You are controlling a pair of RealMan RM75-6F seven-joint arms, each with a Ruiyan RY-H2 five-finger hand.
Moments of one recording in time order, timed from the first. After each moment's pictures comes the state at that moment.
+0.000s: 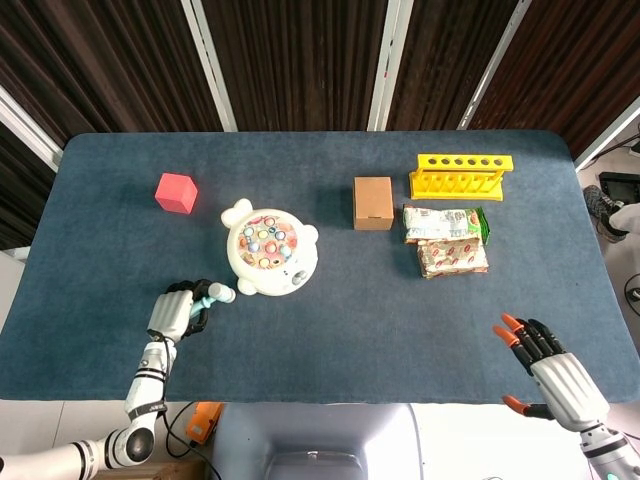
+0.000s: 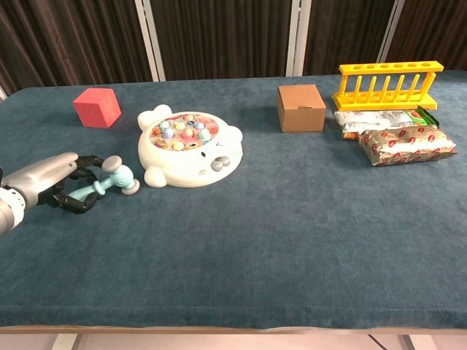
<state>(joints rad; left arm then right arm) -0.55 -1.69 -0.17 -1.33 0.95 1.06 0.28 0.11 -1.01 -0.13 -1.62 -1.77 1.43 0.09</state>
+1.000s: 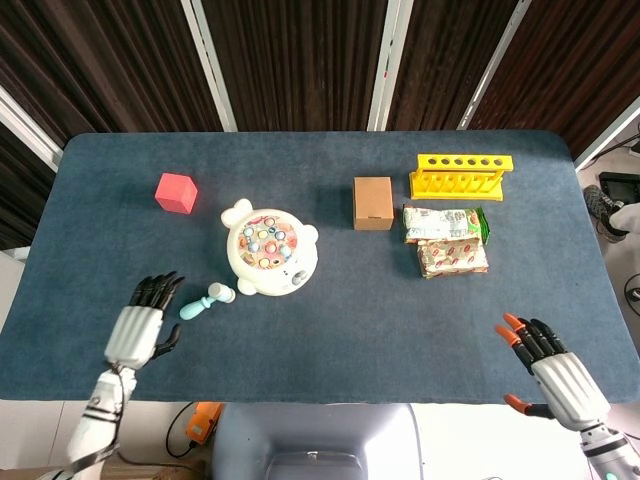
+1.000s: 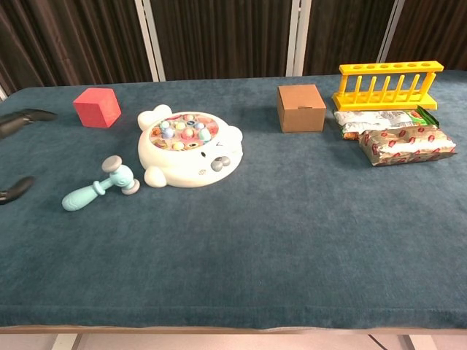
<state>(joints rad) -0.37 -1.39 0.02 -1.59 1.39 1.38 0.21 0.10 -1.02 -0.12 -1.63 -1.74 1.42 0.06</state>
